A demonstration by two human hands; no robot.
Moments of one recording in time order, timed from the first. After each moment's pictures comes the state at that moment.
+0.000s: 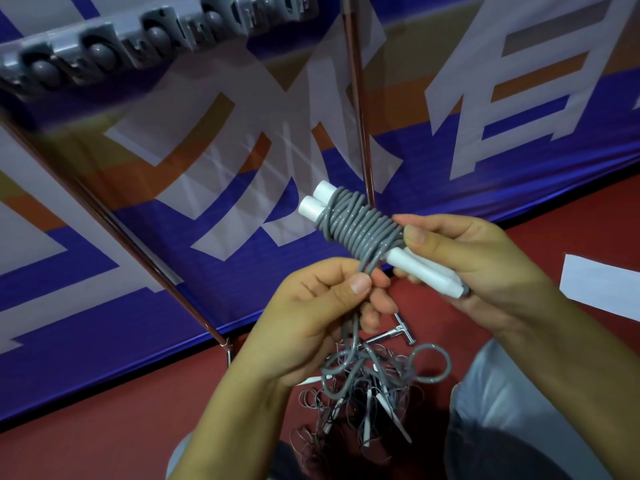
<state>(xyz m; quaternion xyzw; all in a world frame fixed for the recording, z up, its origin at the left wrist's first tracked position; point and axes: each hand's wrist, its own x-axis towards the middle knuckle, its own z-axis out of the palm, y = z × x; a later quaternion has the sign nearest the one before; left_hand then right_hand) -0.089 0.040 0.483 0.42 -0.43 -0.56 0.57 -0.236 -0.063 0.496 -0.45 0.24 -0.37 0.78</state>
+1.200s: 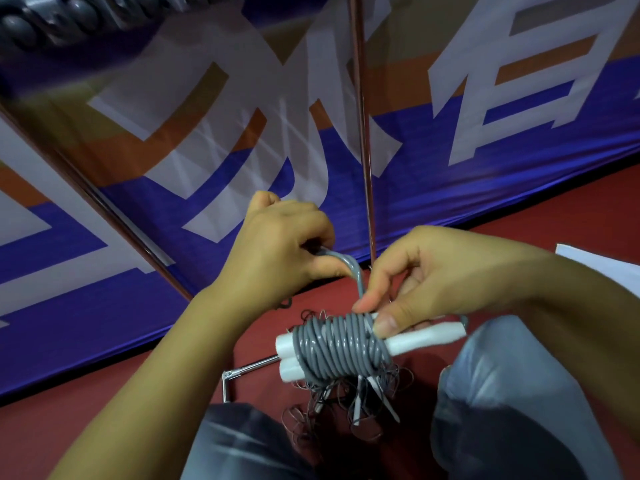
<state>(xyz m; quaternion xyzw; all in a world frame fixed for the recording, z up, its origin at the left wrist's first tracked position) -0.040 0.008 0.492 0.60 -0.74 0.09 0.28 -0.236 -0.063 0.515 -0.76 0.17 0.03 0.62</state>
